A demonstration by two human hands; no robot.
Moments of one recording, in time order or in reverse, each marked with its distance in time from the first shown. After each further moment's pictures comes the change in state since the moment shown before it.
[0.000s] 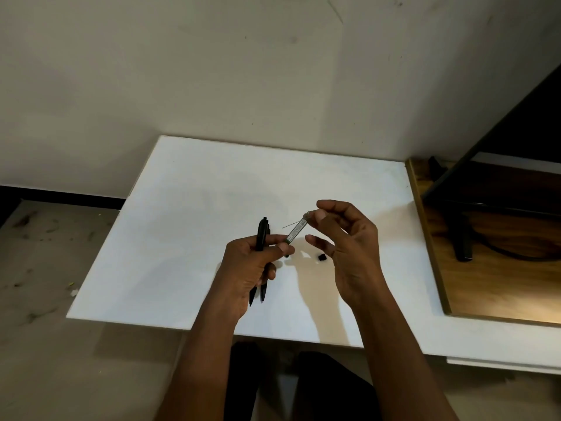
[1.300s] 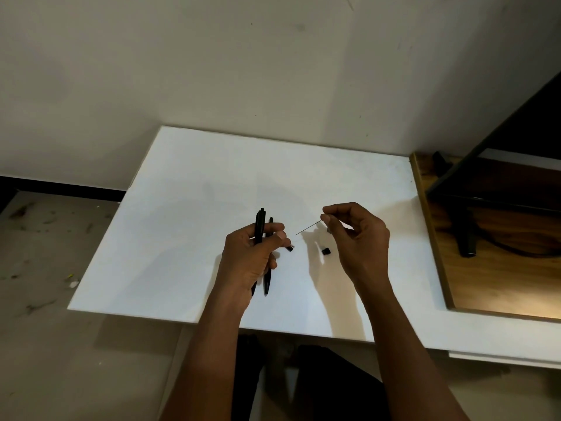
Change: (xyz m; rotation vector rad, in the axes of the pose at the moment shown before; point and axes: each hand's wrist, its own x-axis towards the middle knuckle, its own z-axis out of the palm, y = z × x) left_hand 0.004 -0.003 0.000 0.028 0.106 0.033; right_hand 0.017 0.026 -0.024 -0.634 0.076 -0.374
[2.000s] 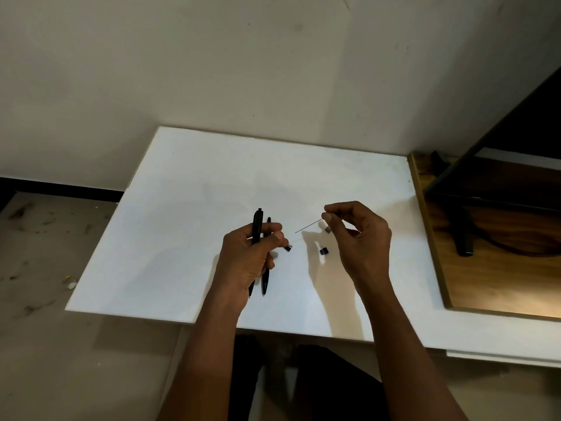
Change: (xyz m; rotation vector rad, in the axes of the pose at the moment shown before) left_hand -0.001 0.000 -0.001 -0.004 0.001 -0.001; right_hand -0.001 -0.007 -0.003 0.070 0.035 0.015
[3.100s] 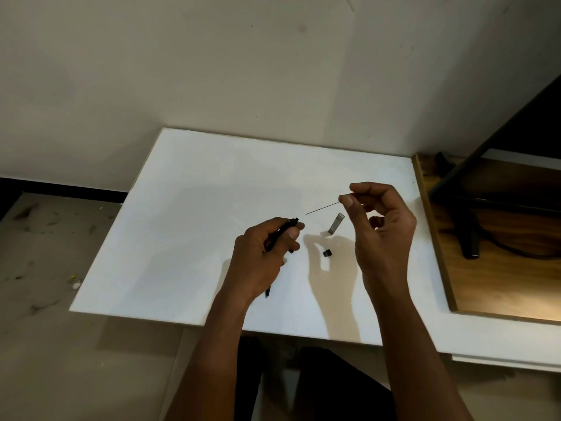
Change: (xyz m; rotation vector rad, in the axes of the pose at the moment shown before) left_hand -0.006 0.005 0.005 0.333 -0.141 0.330; right_hand 0.005 -0.028 -0.008 0.068 0.138 -0.054
